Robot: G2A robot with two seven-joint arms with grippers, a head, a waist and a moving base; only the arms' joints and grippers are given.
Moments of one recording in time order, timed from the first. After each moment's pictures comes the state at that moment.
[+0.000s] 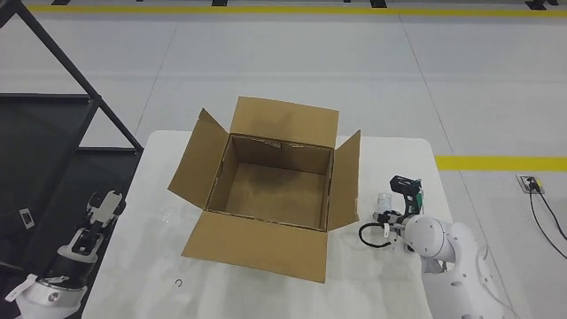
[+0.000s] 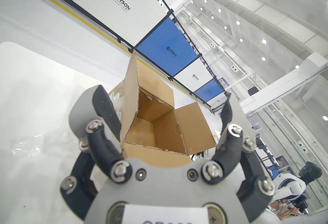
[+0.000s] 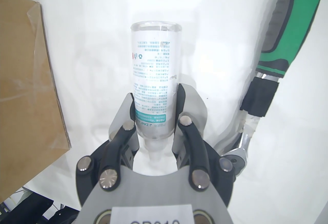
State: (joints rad) left arm 1.62 -1.17 -1.98 -2.09 0.06 -0.28 -0.37; right arm -0.98 -1.42 1.55 -1.43 -1.15 0.17 1.06
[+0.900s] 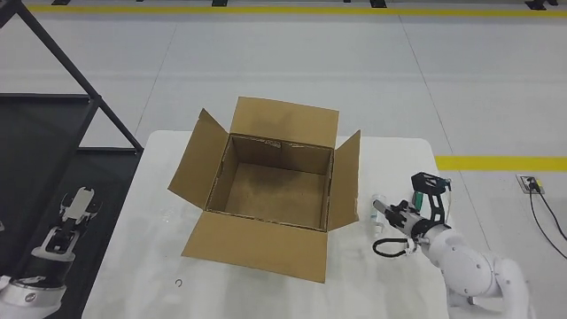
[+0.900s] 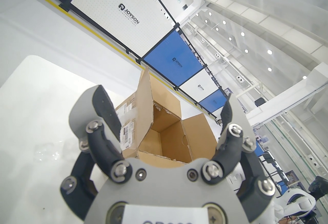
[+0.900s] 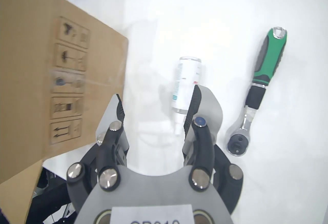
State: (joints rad) left arm 1.62 -1.17 -2.05 -2.05 0.03 -0.27 -0.33; right arm -1.24 -1.39 1.65 -1.90 -0.90 0.05 0.94
